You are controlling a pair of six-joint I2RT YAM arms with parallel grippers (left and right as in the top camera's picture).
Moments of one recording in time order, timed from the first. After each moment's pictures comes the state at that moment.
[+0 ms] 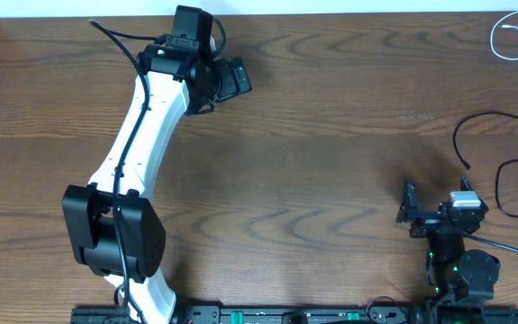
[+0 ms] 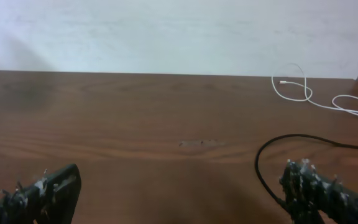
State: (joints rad) left arm -0.21 1.89 1.71 -0.96 0.17 -0.52; right arm -0.06 0.03 0.01 -0.07 -0.07 -0.01
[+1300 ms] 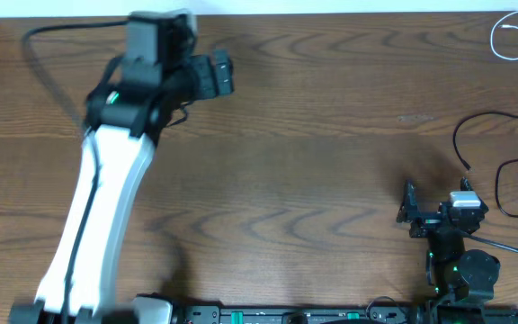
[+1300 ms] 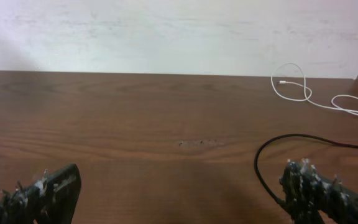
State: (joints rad) left arm -0.18 1.48 1.55 -0.78 0.13 -0.30; right arm -0.06 0.03 0.01 -0.07 -0.07 -0.01
